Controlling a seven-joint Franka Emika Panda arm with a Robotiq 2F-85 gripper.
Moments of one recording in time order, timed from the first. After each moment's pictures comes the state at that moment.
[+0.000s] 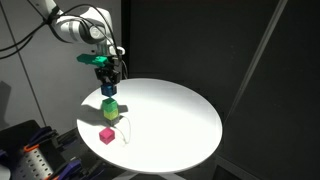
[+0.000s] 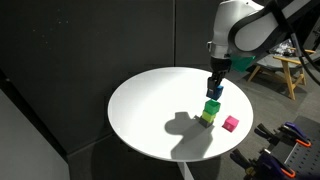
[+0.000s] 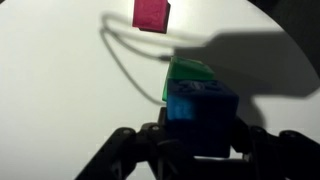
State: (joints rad) arm 0.06 0.01 0.07 -2.46 -0.13 2.46 0.04
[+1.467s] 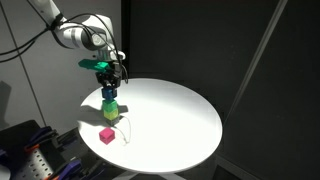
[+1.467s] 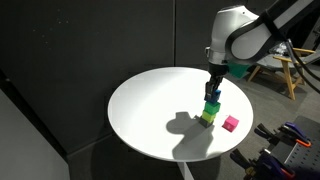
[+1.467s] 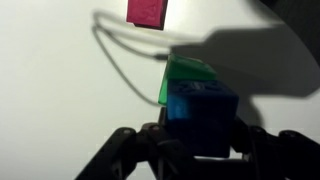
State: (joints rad) arm 0.06 0.07 0.07 -2.46 -0.13 2.53 0.04
